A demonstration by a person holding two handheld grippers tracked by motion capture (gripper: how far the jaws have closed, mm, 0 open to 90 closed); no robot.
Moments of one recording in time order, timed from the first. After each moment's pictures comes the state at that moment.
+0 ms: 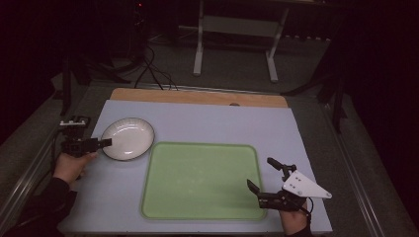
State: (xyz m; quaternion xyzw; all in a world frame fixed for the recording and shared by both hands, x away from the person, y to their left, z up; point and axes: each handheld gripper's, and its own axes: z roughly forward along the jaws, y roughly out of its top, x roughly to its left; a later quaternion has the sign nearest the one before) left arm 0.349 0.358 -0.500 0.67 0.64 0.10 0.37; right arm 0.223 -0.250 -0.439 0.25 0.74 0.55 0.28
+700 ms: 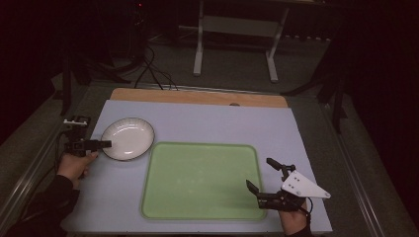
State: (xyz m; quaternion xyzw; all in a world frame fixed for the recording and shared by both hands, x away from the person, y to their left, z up) left arm 0.365 0.364 -0.520 0.64 0.69 0.05 0.34; right arm 0.223 -0.248 -0.439 0.25 0.75 0.55 0.28
